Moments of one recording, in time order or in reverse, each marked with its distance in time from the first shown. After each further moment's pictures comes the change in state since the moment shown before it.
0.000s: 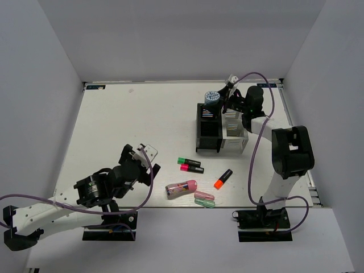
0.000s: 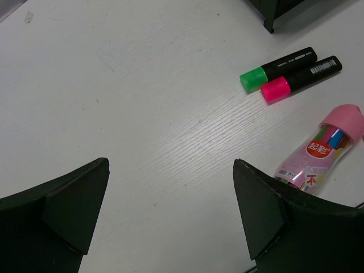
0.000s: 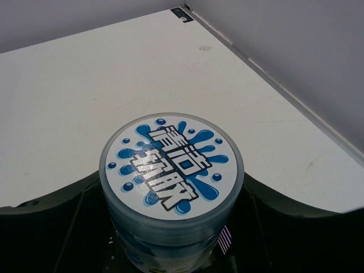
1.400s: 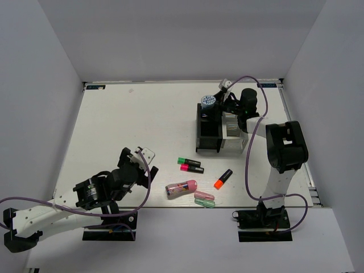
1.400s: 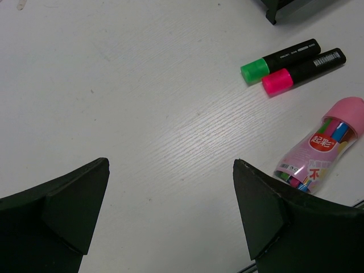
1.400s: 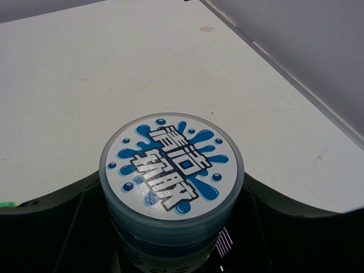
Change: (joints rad) left arm 0.000 -0.059 -0.068 -0.002 0.000 -0.031; right arm 0.024 0.098 0.018 -0.001 0.003 -0.085
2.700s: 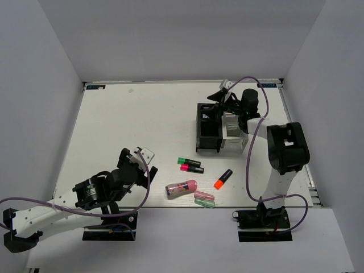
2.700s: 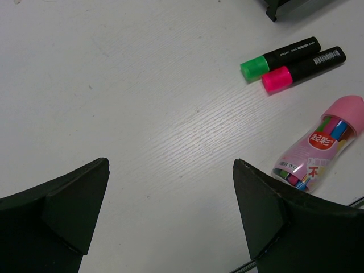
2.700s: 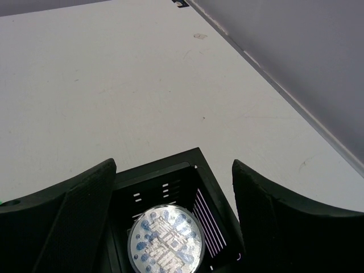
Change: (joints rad) left arm 0.000 -0.006 0.000 -0.016 0.001 -0.019; right arm -0.002 -0.023 -0.021 0.024 0.011 -0.048
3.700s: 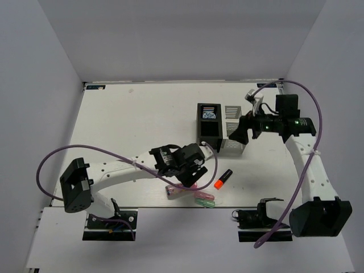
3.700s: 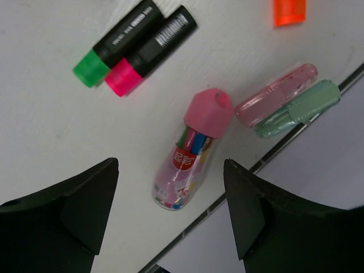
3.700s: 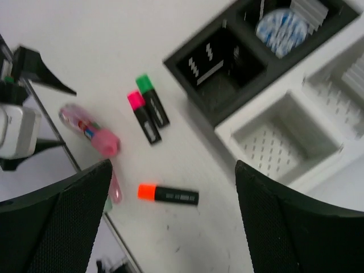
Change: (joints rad) left arm -0.010 0.923 0.540 -0.089 0.435 -0.079; right arm -0.152 -0.674 0.136 -1.557 0.079 -0.235
